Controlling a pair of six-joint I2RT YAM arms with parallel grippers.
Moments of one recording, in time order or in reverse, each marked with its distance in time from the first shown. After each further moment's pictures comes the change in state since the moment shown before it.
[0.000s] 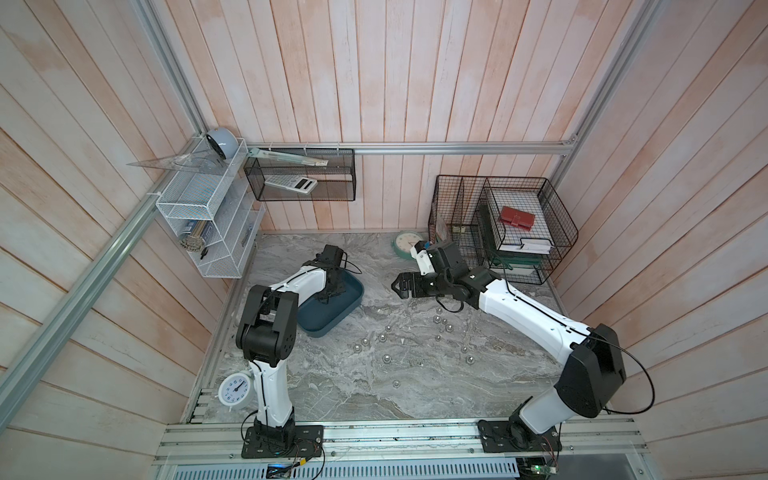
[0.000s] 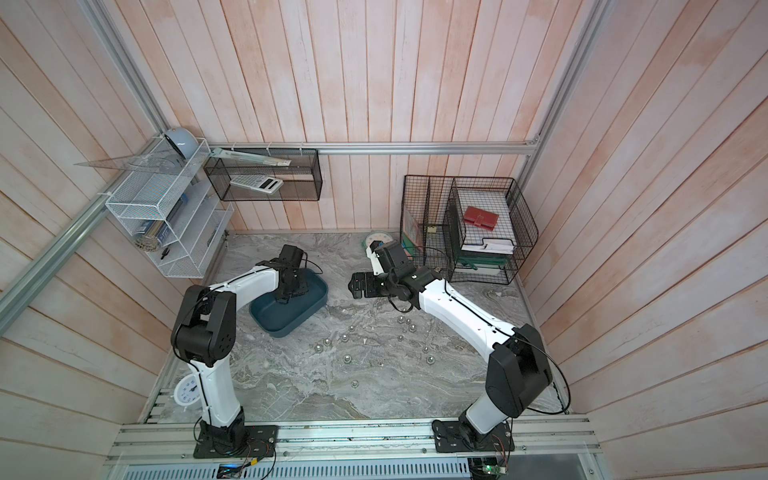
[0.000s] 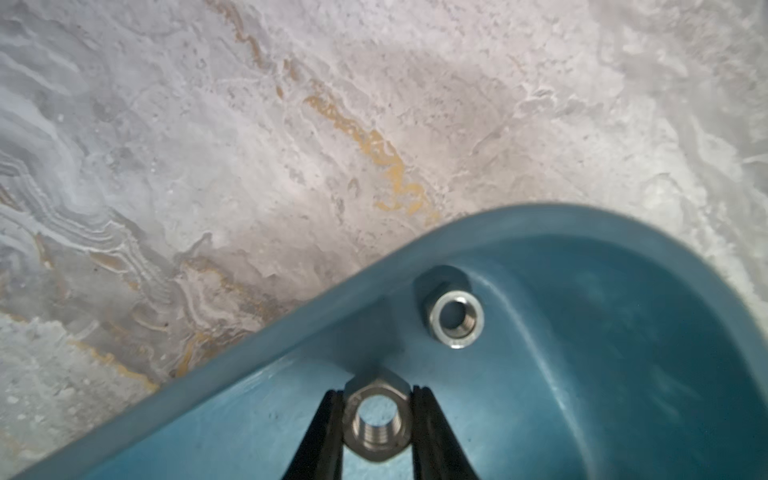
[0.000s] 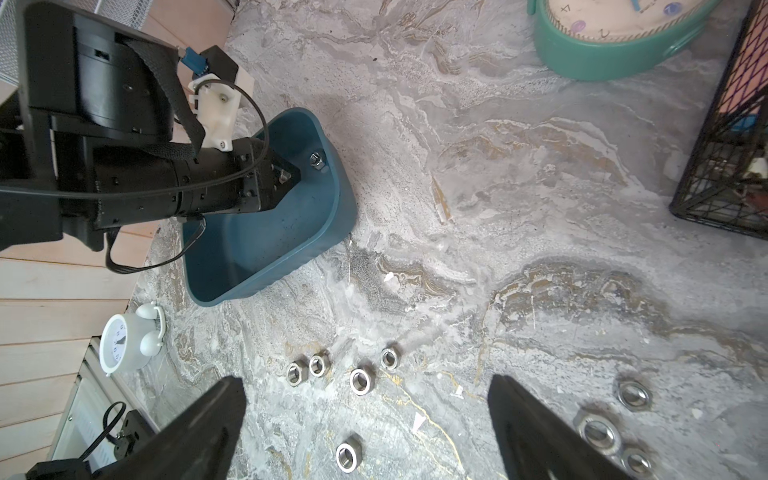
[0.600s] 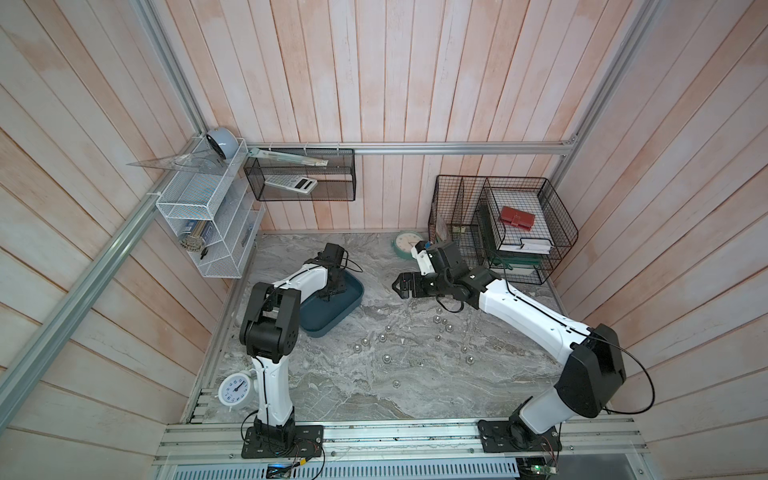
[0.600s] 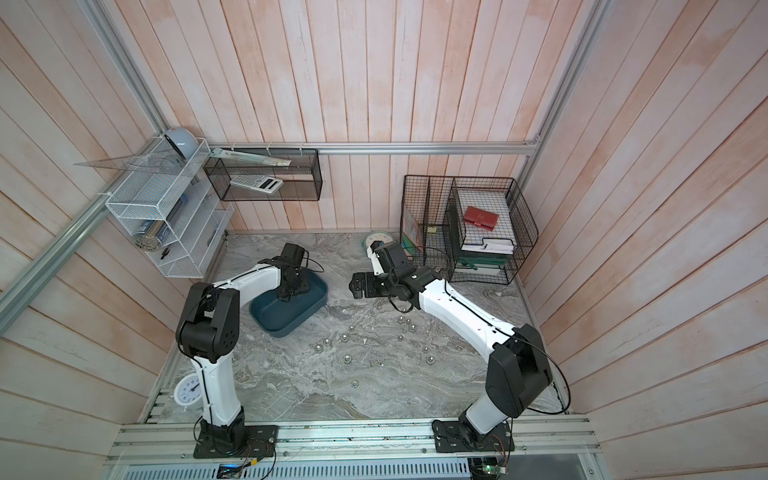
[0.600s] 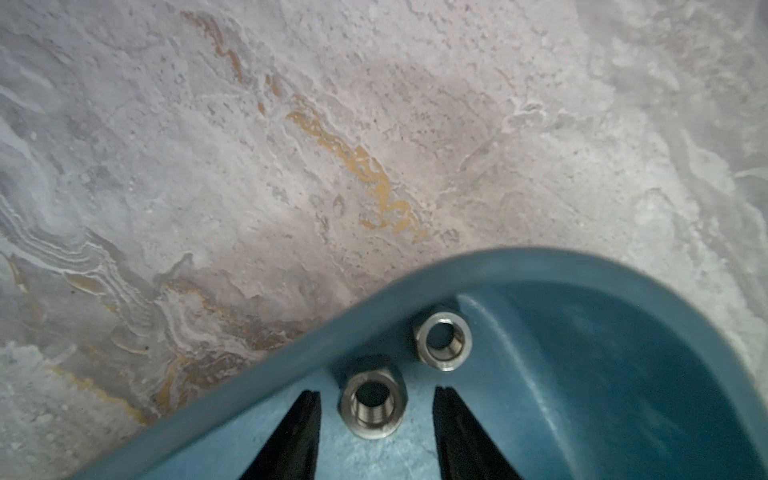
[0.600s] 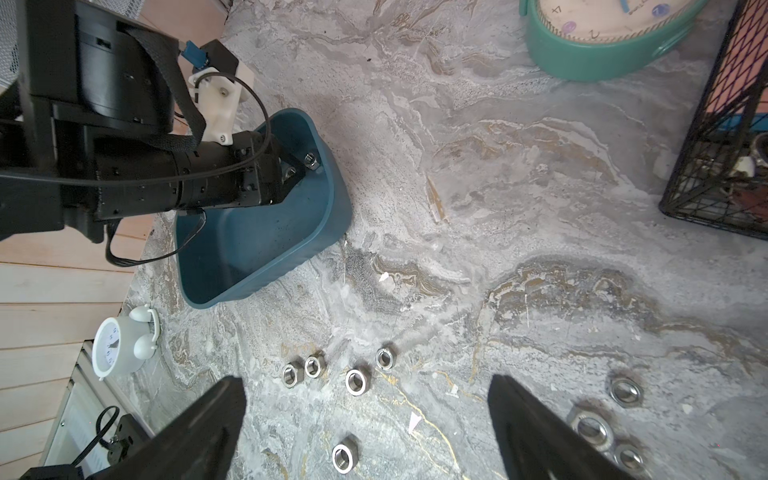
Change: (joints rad) left arm 0.002 0.014 0.031 -0.011 0.010 0.006; right arm 0.000 0.000 0.000 -0.005 0.013 0.000
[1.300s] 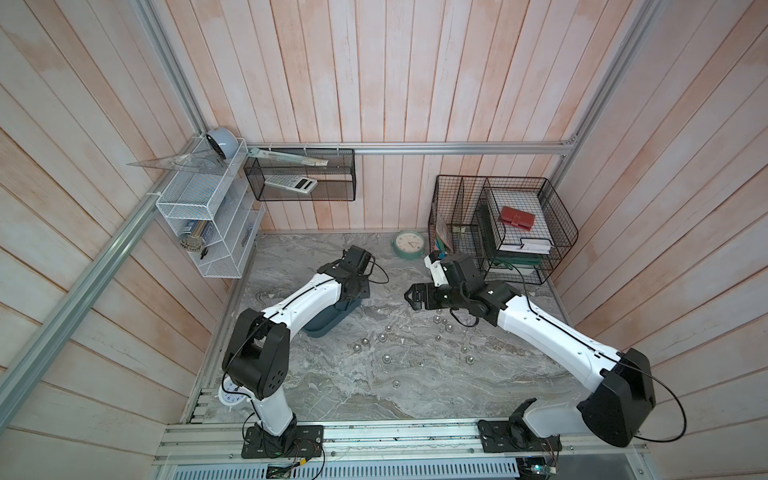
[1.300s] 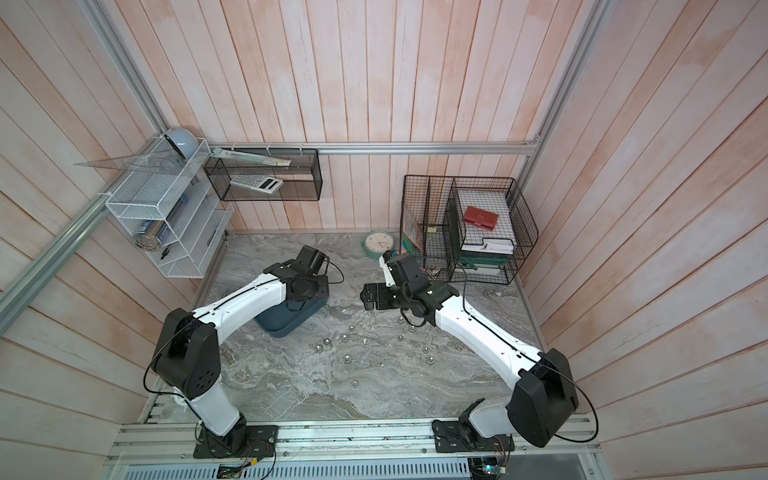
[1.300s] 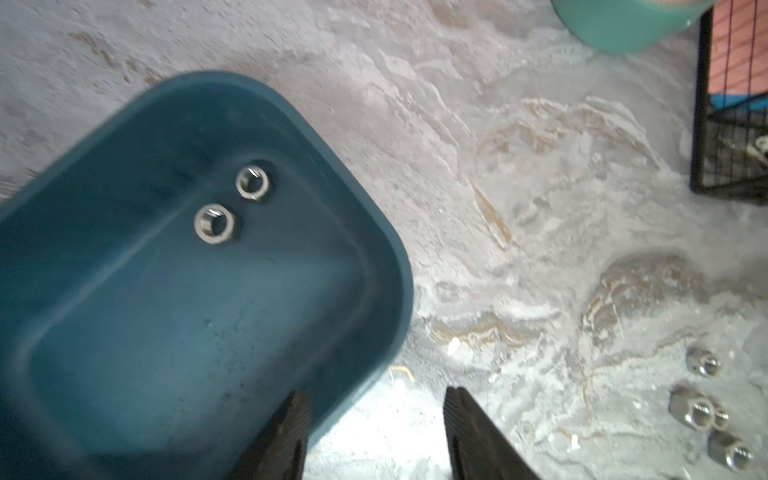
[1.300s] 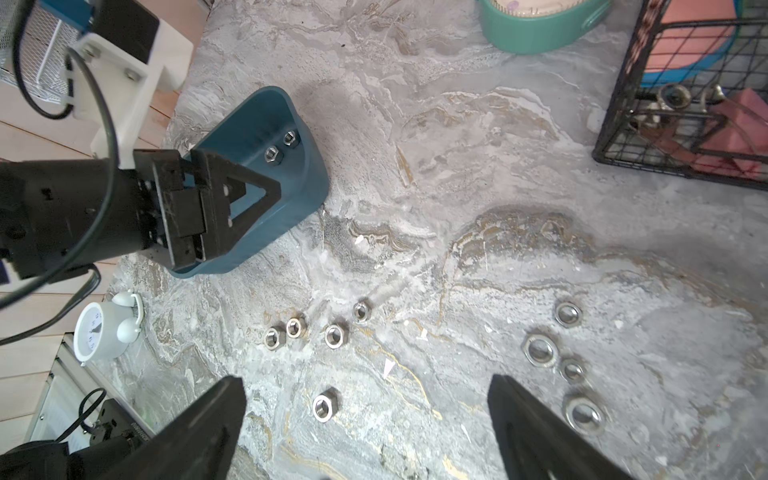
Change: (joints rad) left arm -0.283 -0.266 -0.086 -0.110 -0.006 -0.064; right arm 0.000 -0.231 -0.204 -0.021 0.063 0.013
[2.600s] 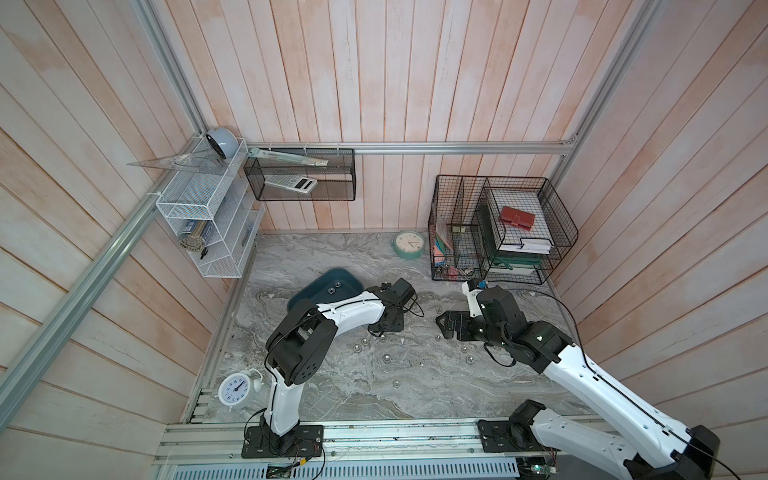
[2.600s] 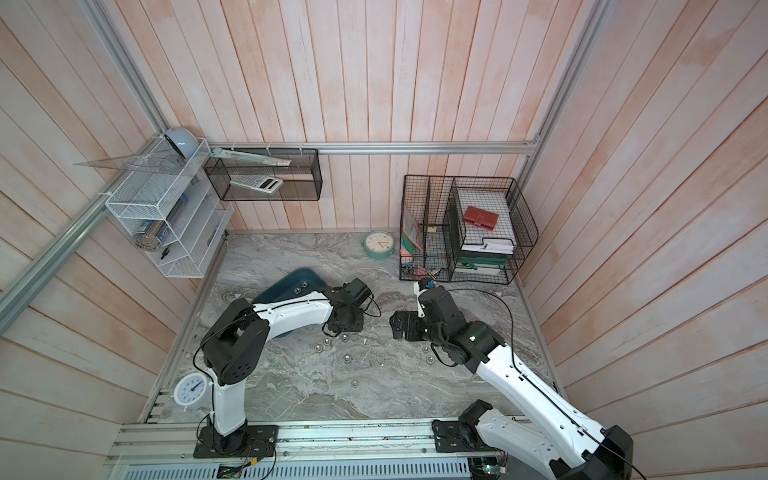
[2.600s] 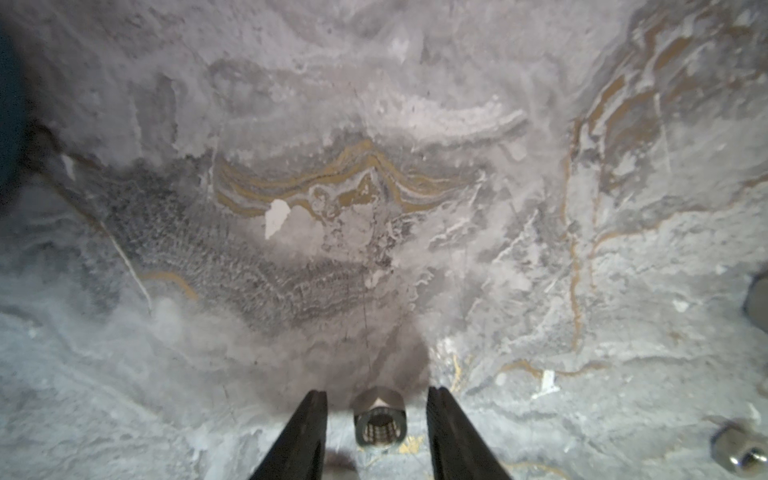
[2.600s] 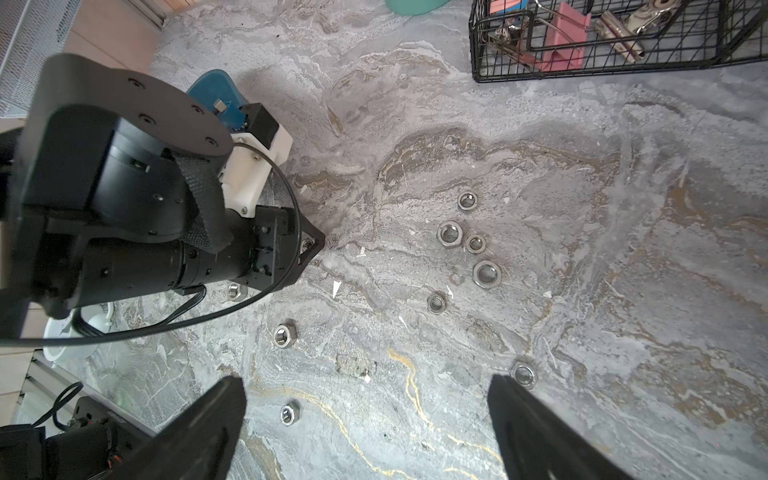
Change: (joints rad) left arm -0.243 0.253 0.039 0.011 0.053 -0.171; right arm 0.000 -0.391 -0.253 -0.135 0.119 0.101
